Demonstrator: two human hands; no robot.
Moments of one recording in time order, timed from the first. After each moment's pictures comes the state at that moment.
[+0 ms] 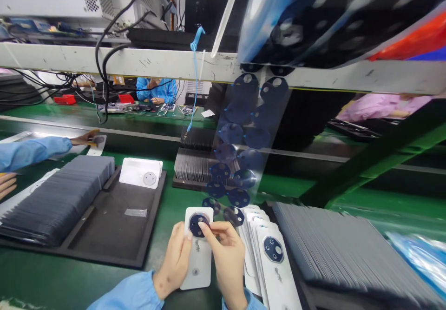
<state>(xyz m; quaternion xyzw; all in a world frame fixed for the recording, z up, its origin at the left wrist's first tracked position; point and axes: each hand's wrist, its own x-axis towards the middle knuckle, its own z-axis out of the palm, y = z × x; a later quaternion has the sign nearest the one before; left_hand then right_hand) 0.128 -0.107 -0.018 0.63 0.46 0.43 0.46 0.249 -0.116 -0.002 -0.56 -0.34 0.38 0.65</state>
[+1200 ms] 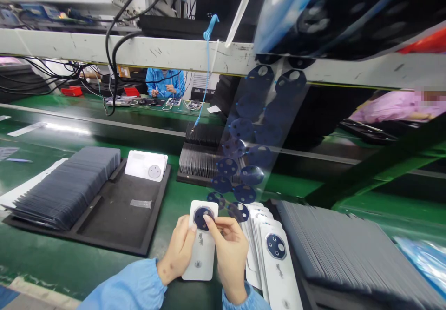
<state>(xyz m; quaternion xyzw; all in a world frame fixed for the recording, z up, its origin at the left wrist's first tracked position) 0.128 -0.108 -0.012 0.64 0.46 0.42 0.46 0.248 -0.118 -0.009 -0.58 -0.34 0.35 0.65</state>
